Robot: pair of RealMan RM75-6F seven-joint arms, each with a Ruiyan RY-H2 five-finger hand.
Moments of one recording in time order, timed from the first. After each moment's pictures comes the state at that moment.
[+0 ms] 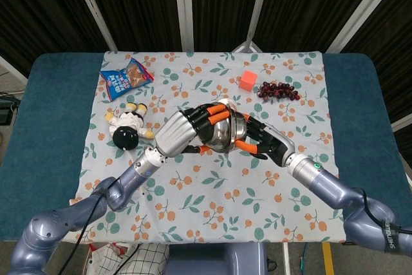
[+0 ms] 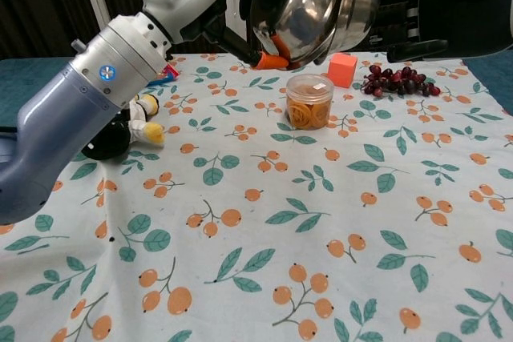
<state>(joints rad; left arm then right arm) -1.01 -1.96 -0.19 -0.70 1.72 1.50 -0.32 0.70 -1.01 0.42 -1.83 -1.34 0.46 1.57</state>
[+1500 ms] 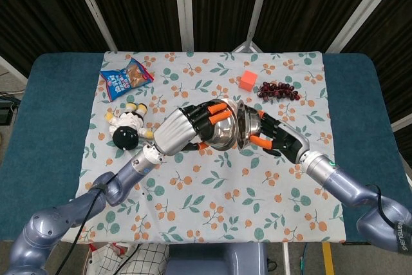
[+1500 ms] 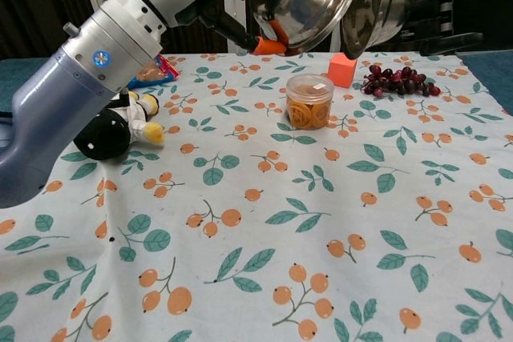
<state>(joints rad) -1.04 -1.95 -0.17 -0.67 1.71 1.55 -0.29 0.68 -0.95 0.38 -1.79 -1.47 0.49 1.73</state>
